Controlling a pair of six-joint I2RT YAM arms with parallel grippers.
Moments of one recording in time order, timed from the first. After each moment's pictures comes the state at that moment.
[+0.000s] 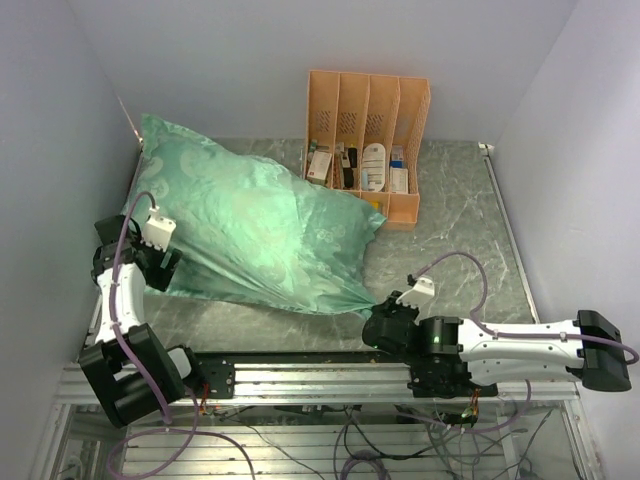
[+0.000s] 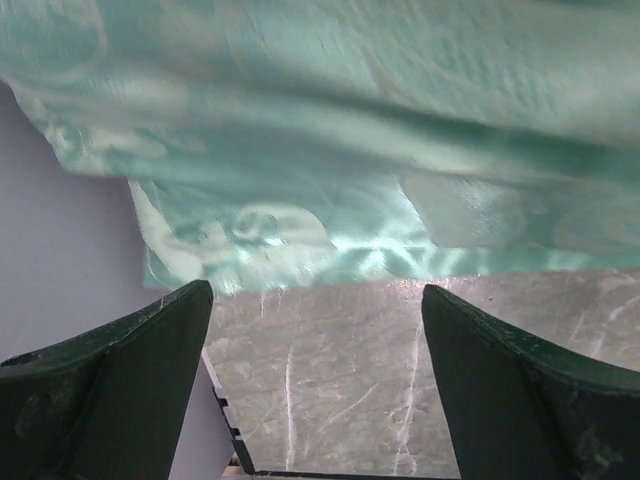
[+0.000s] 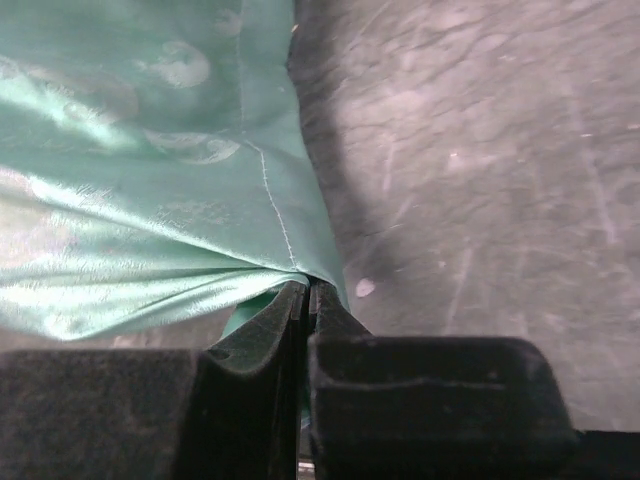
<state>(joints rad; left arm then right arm) 0.45 1.14 0.73 -0.55 0.15 0.78 1.37 0.92 0.44 -0.50 0.90 1.38</state>
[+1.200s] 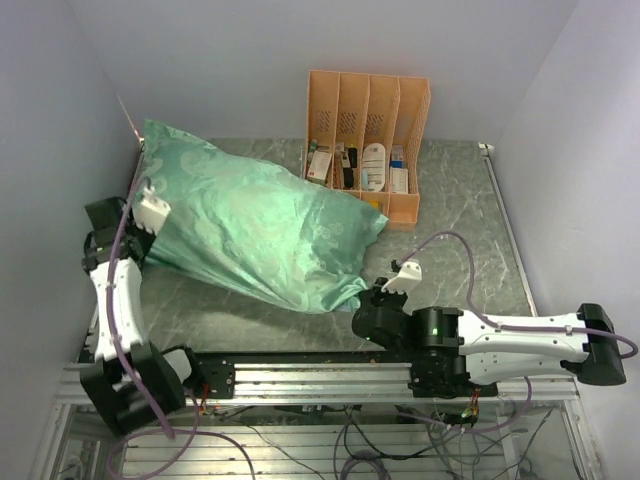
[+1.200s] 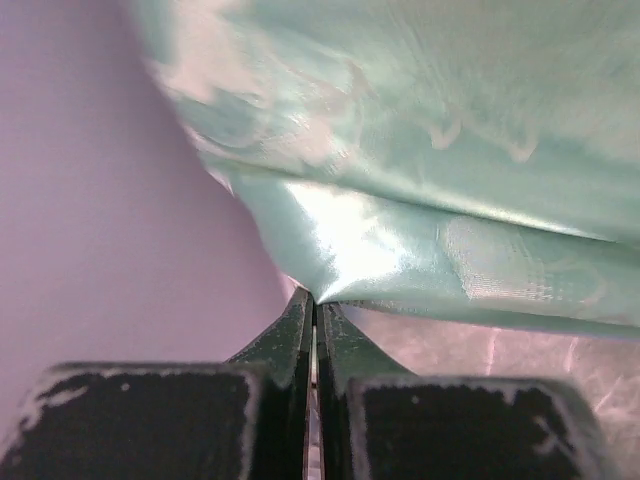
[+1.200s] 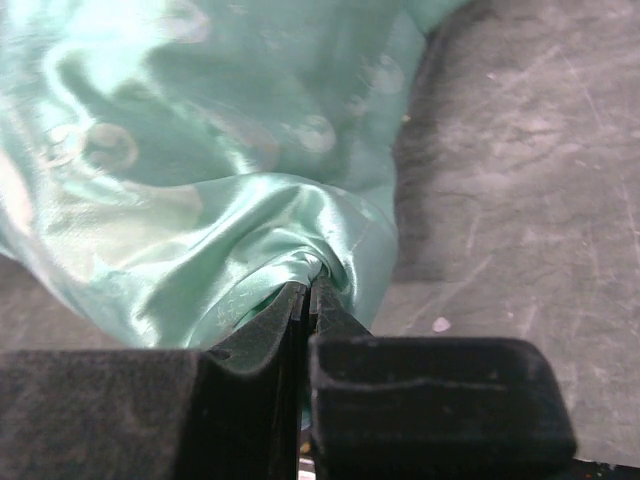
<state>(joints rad) 0.42 1.16 0.80 -0.56 0.02 0.86 1.40 1.00 0.65 -0.58 0.99 1.24</state>
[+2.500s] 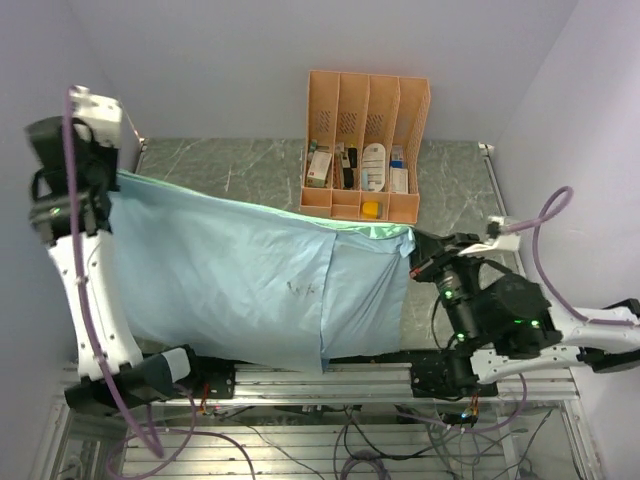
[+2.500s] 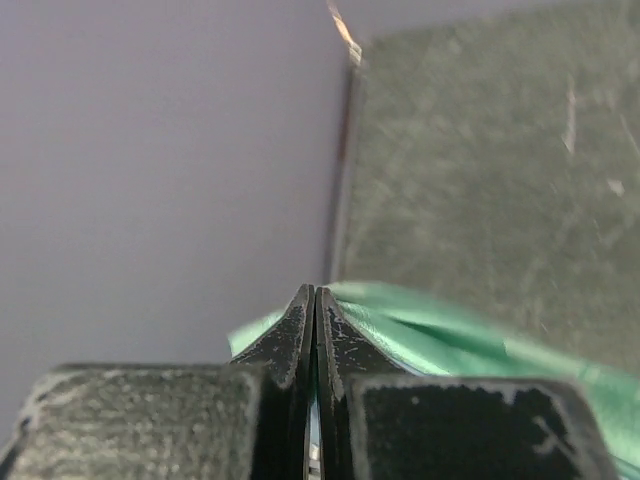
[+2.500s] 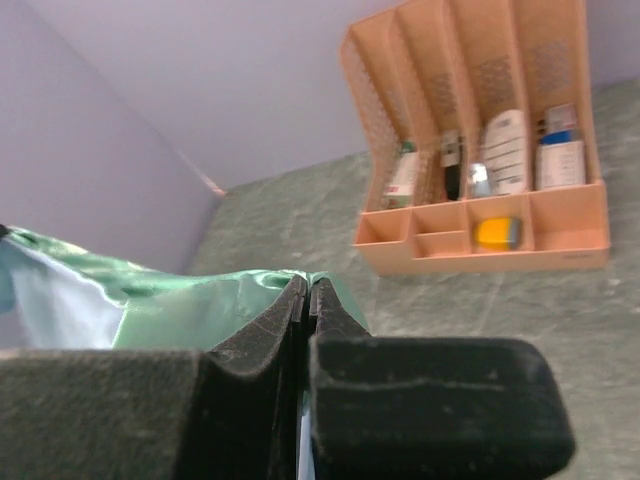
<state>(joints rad) 0.36 1.18 1.71 -0.84 0.03 0.43 1.65 0.77 1.10 -0.09 1.42 0.28</state>
